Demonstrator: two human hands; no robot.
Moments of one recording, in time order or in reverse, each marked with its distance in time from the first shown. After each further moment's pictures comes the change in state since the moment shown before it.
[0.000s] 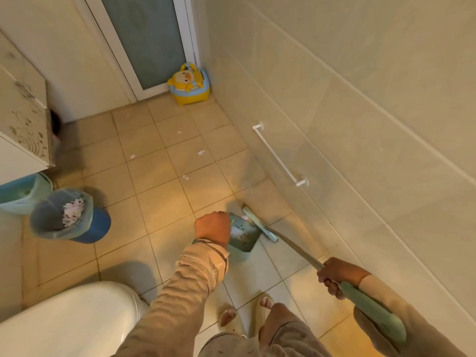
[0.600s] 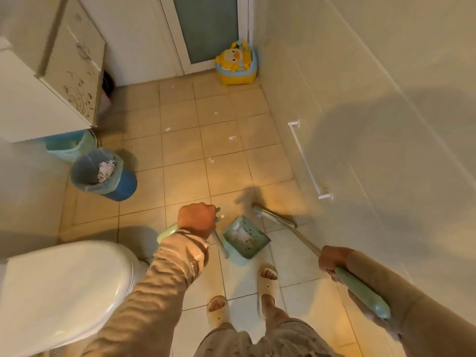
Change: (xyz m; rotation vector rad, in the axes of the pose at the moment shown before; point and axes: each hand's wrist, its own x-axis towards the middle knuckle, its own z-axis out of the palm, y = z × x) left_hand 0.027 0.003 -0.026 0.035 -0.129 -0.126; right_hand 0.041 -0.091 -0.086 -0.782 -0.046 -0.146
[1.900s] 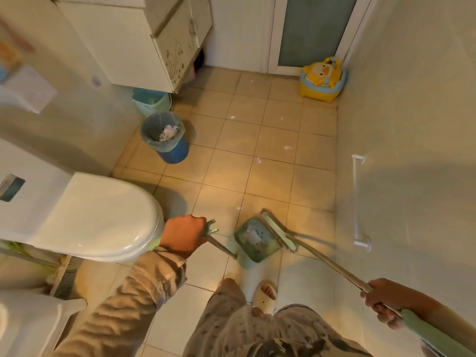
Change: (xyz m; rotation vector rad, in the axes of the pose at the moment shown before) left_hand -0.079 -0.035 0.062 -0.272 0.027 -0.318; right_hand -0.001 0.030 -0.069 0.254 -0.181 -0.049
